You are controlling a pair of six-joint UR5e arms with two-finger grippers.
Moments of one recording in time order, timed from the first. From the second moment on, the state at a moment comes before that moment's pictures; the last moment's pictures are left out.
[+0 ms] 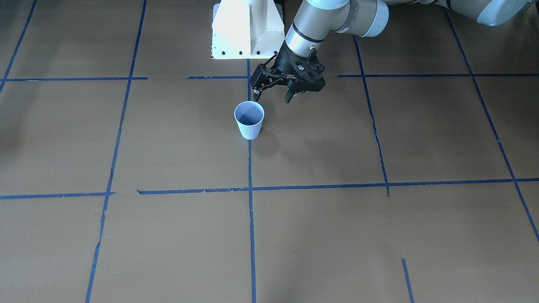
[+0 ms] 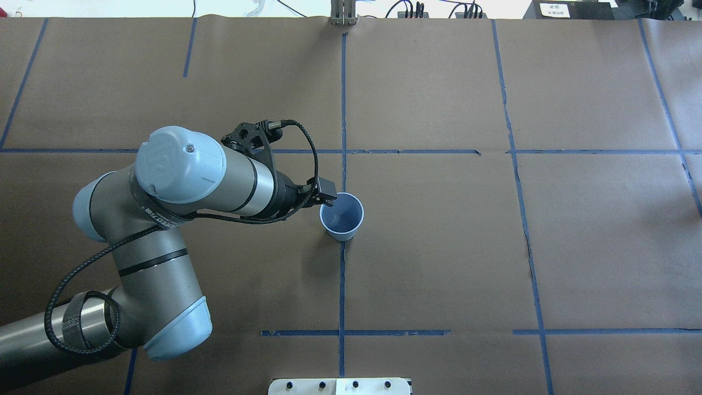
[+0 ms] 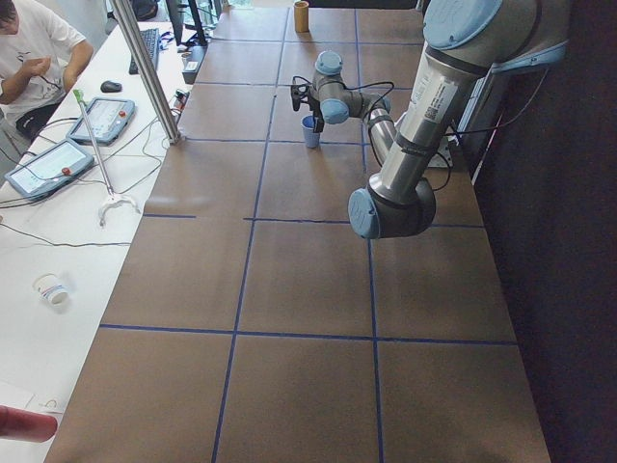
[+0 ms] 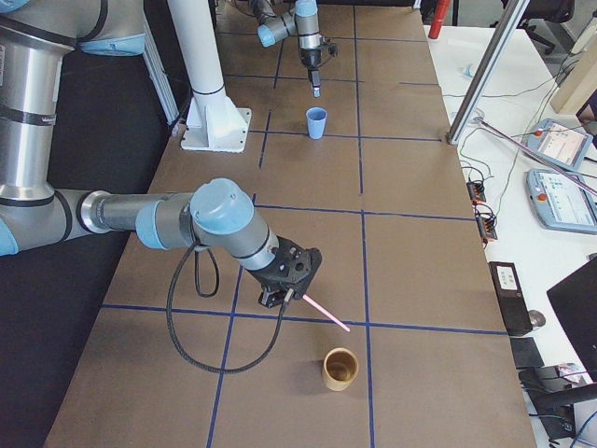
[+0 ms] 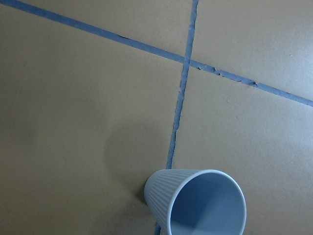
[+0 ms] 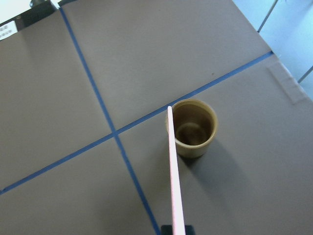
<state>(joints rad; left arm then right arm) -0.51 -2.14 -1.86 -1.86 -1.85 -1.53 1.86 -1.89 2.05 -1.53 2.45 0.37</state>
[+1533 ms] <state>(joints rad) -0.70 -2.13 -1.92 -1.90 -1.86 -1.52 0.82 -0.93 1.79 -1.55 2.74 1.11</state>
